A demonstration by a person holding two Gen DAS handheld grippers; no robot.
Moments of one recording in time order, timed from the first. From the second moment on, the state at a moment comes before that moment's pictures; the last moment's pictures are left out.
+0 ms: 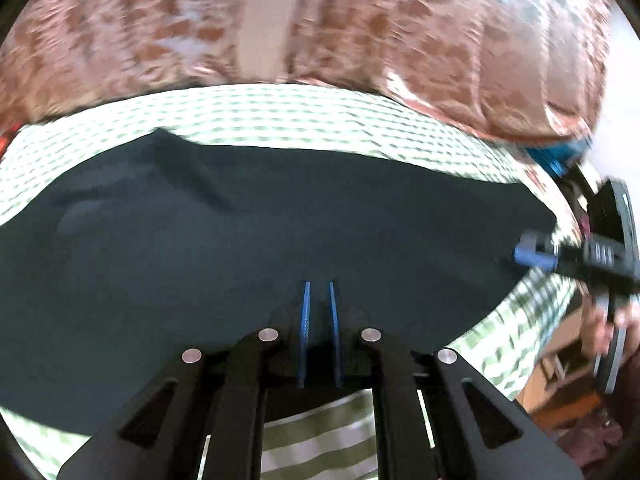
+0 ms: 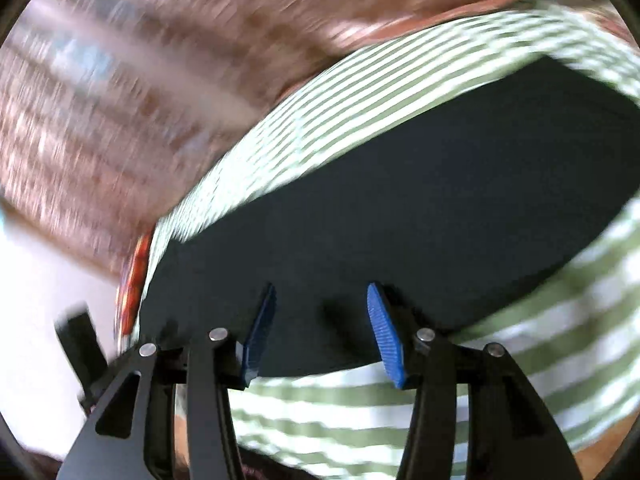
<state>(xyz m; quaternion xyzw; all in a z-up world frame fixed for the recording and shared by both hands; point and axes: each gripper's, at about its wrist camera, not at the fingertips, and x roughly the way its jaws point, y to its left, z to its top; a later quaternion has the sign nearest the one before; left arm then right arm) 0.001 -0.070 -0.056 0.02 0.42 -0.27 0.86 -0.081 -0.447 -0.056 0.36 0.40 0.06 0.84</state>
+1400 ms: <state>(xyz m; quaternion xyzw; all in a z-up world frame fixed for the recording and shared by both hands) -0.009 -0.089 -0.083 0.03 0.46 -0.27 0.85 -0.126 -0.596 -0.090 0.48 0.35 -0.18 0.78</state>
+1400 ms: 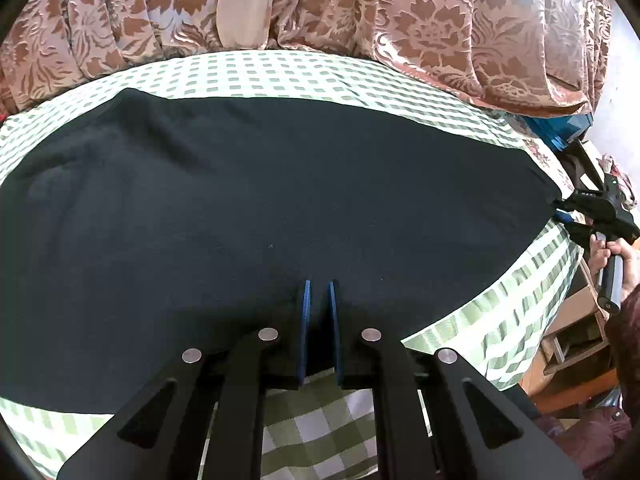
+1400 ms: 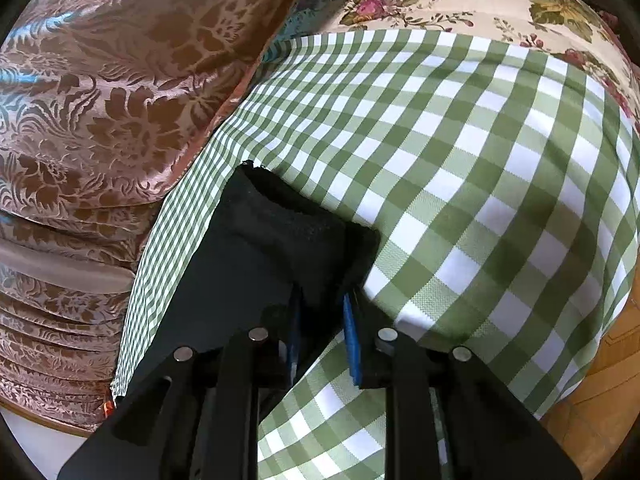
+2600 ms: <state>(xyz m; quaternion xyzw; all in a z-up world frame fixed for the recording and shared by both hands) 0.156 -0.040 -0.083 0.04 0.47 -0.13 0.87 -0.126 -0.605 -0.094 0.53 0.34 -0.10 0.77</state>
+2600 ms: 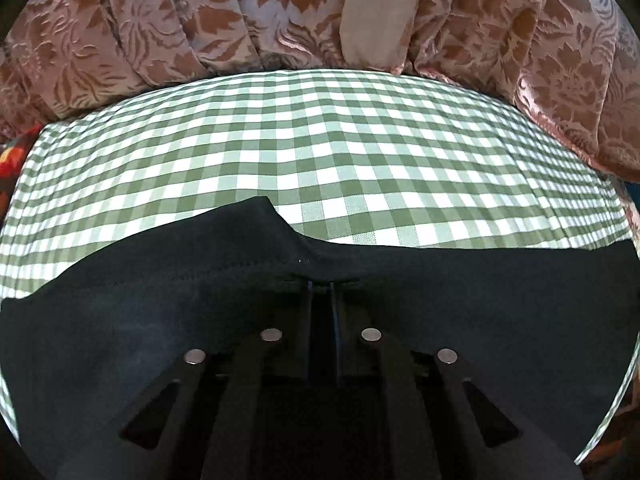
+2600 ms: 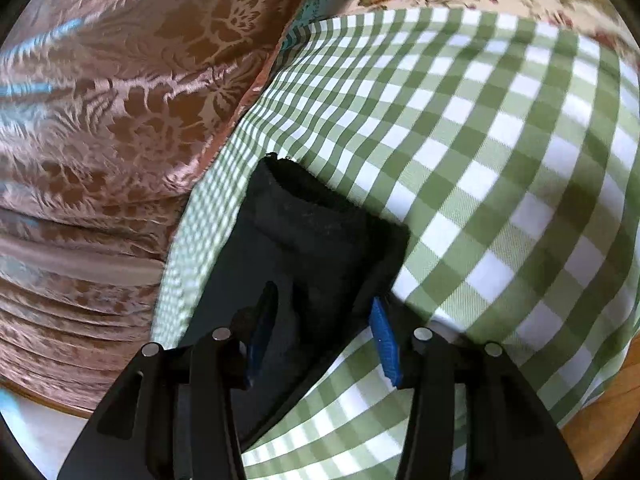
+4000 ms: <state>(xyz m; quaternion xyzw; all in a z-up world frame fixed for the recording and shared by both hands) 0.018 -0.053 -0.058 -0.01 0.43 -0.17 0.89 -0.043 -0.467 0.012 0.38 0.35 0.04 0.86</state>
